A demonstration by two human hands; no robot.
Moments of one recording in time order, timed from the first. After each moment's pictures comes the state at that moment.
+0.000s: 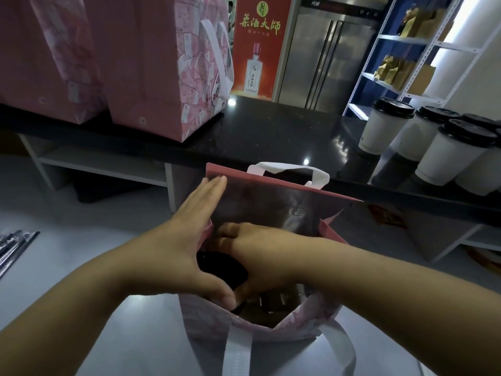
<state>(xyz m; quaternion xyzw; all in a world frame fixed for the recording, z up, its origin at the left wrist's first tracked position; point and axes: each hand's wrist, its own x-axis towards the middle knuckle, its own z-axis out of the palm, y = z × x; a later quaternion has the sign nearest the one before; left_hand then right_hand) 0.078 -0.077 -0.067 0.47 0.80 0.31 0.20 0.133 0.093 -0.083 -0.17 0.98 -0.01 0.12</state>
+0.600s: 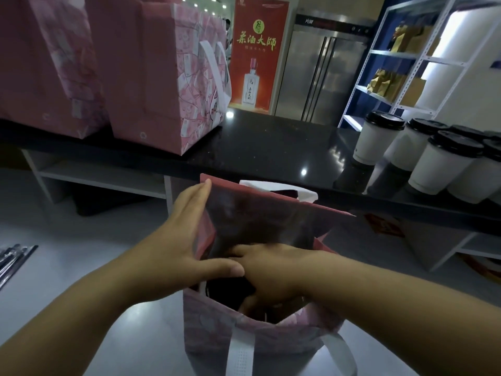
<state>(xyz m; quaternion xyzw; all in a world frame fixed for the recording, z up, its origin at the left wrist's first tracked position) 0.075 -0.072 -0.070 0.43 0.82 0.36 0.11 0.143 0.102 -0.083 -0.14 0.97 0.00 0.18</state>
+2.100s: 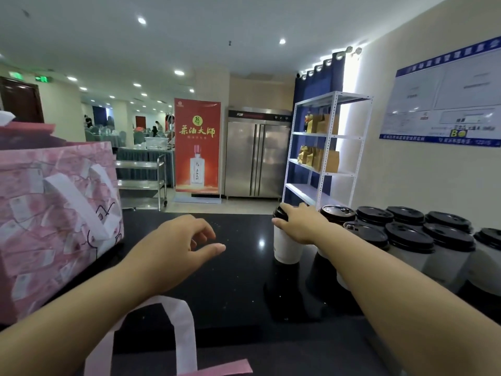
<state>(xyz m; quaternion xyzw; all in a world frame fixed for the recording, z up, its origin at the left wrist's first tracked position) -0.014 0.163 0.030 0.52 0.80 0.29 -0.10 0.077 0.429 0.035 0.34 0.94 -0.02 -0.08</state>
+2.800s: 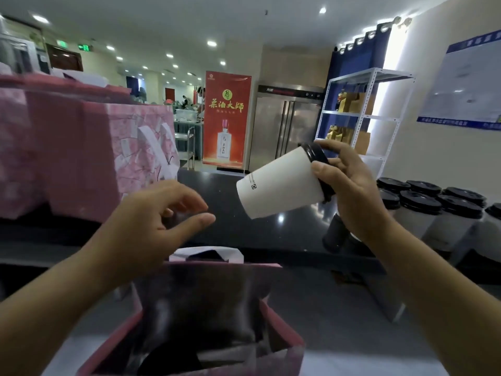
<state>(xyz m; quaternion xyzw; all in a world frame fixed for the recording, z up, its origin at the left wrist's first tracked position) 0.065 0.011 0.023 0.52 0.72 0.43 -0.18 0.198 0.260 0.057 -0.01 0.80 -0.47 -0.38</state>
